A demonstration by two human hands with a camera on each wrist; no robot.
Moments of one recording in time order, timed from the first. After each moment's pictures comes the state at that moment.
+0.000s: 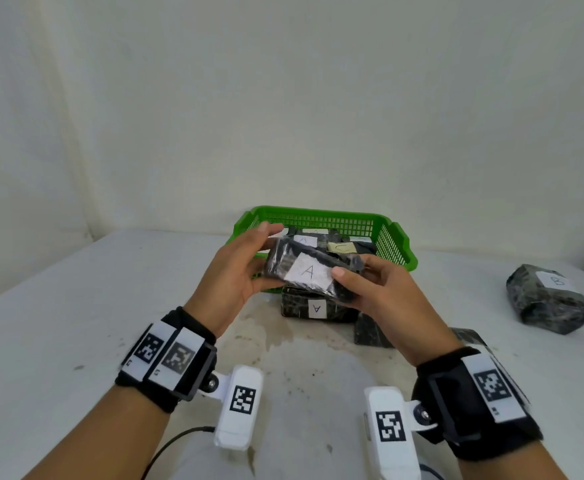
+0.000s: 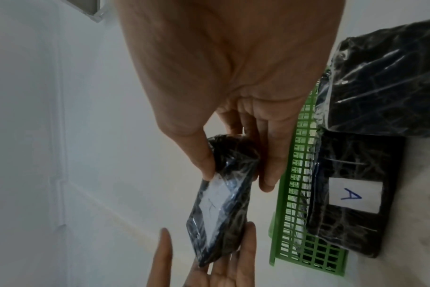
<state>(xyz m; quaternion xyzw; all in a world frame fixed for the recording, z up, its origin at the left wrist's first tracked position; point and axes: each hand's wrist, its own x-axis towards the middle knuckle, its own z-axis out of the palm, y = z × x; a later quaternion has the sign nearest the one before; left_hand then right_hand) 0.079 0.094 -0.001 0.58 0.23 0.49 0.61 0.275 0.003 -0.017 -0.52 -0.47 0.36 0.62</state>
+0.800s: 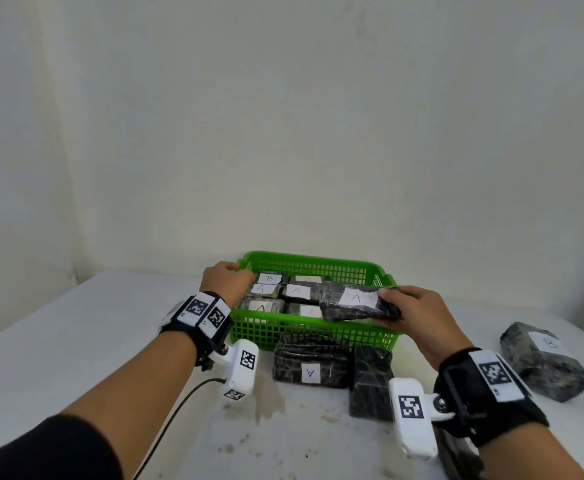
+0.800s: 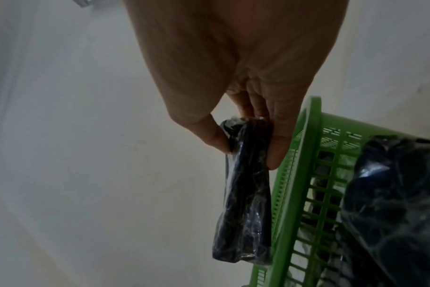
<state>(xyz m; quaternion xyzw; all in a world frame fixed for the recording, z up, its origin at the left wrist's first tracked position) 0.108 0.235 0.013 0.63 0.57 0.39 0.36 0.360 0.058 0.014 -0.61 -0.34 0.30 0.65</state>
